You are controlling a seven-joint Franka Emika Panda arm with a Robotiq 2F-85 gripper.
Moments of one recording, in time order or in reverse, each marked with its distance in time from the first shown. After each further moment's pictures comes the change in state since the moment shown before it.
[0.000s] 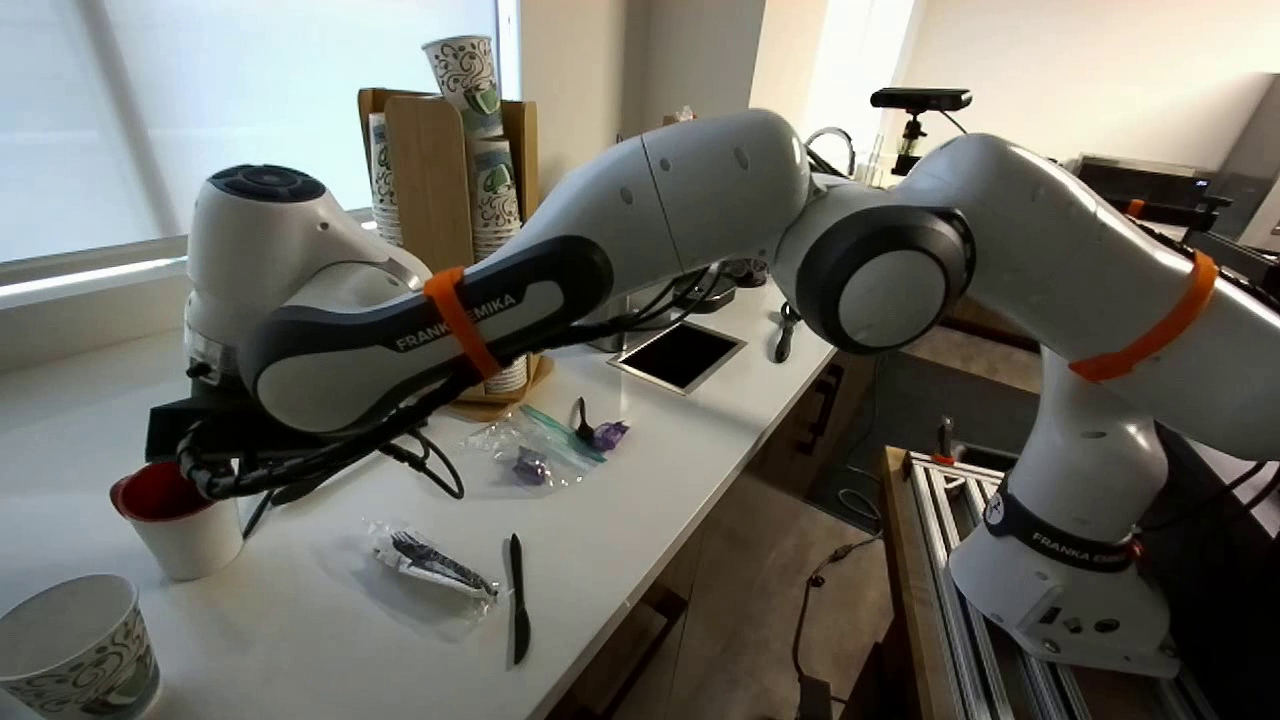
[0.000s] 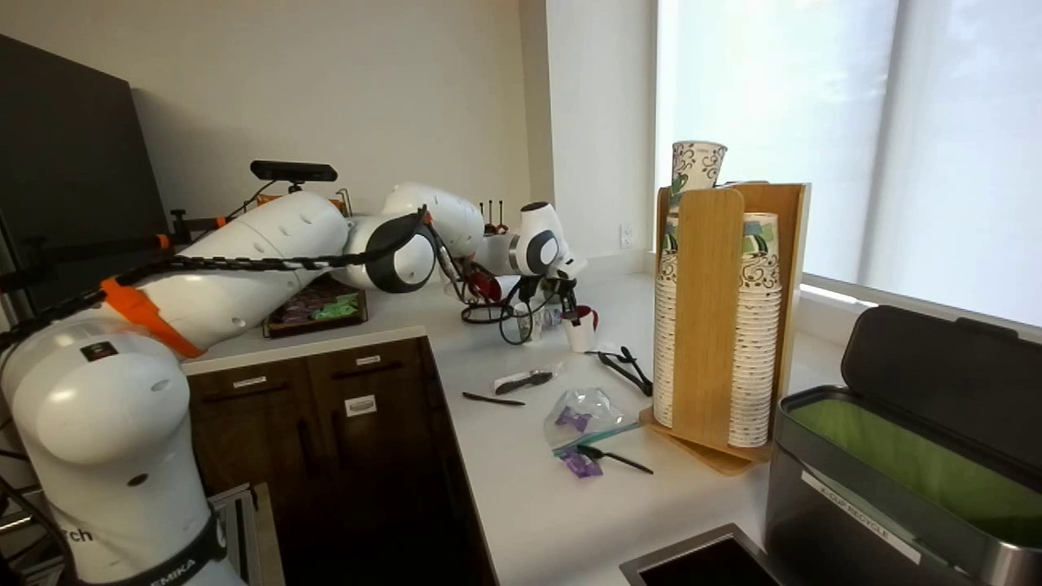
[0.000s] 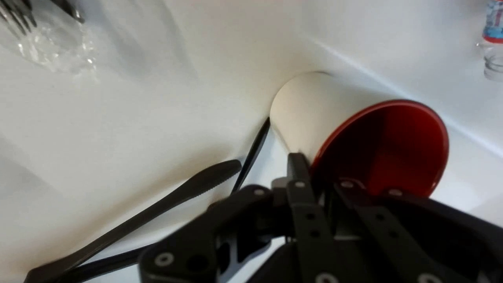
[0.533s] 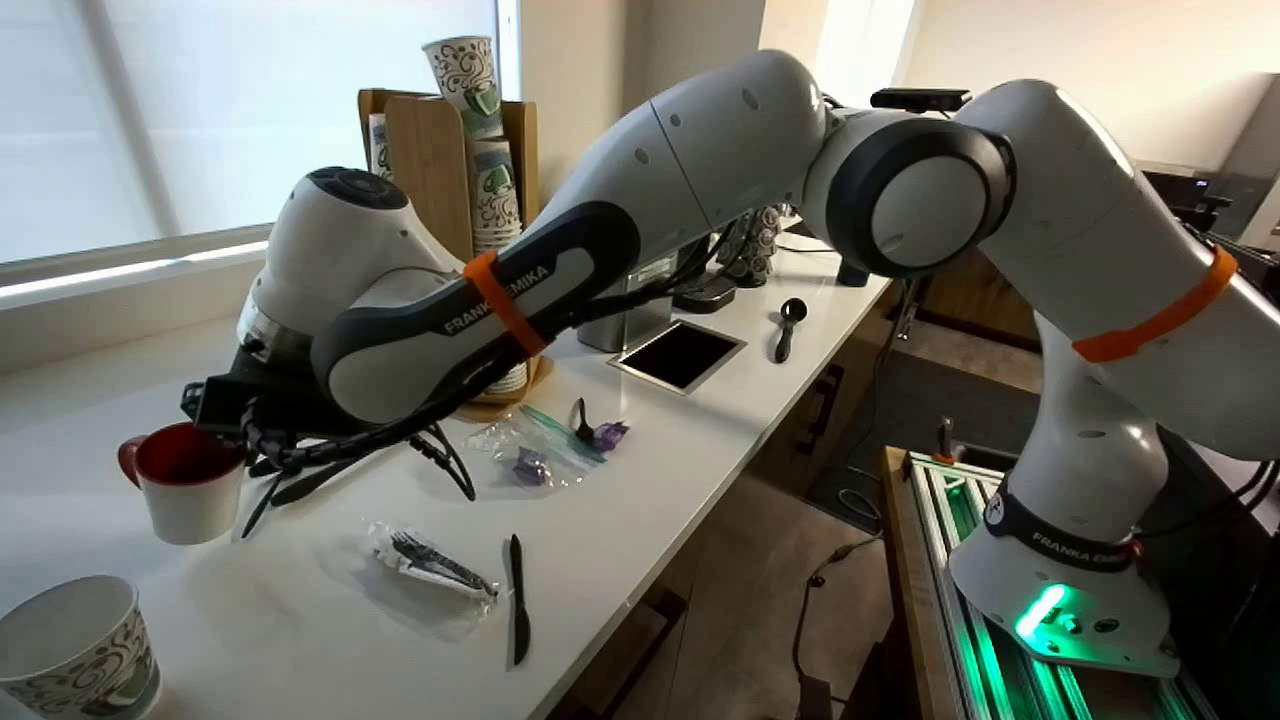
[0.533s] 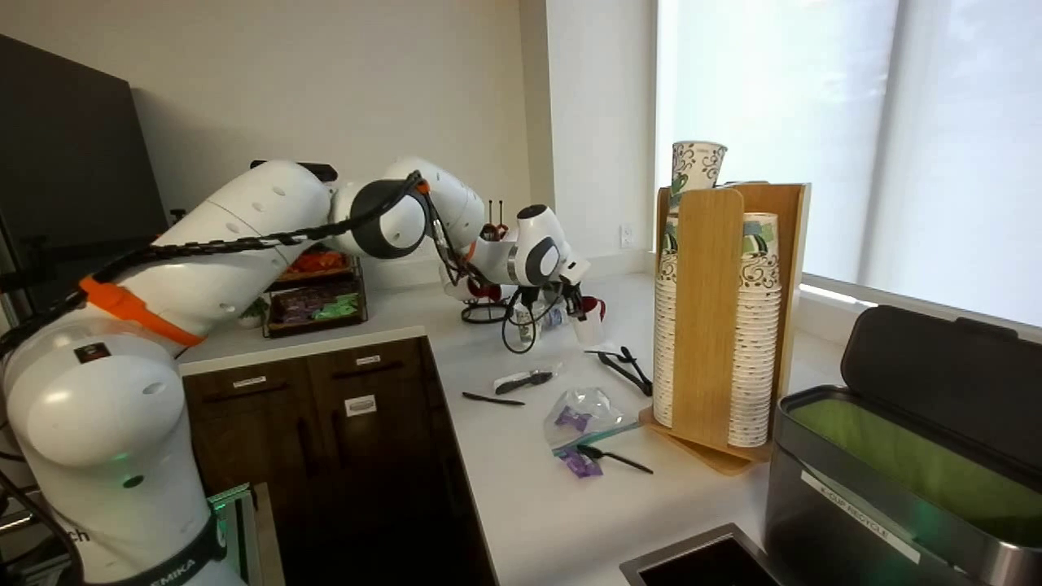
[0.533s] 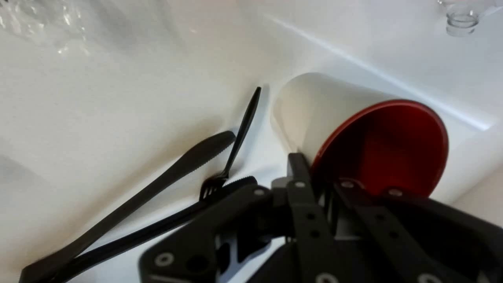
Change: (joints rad) arm -0.043 -0.174 0.010 -0.347 0.022 0.329 0.008
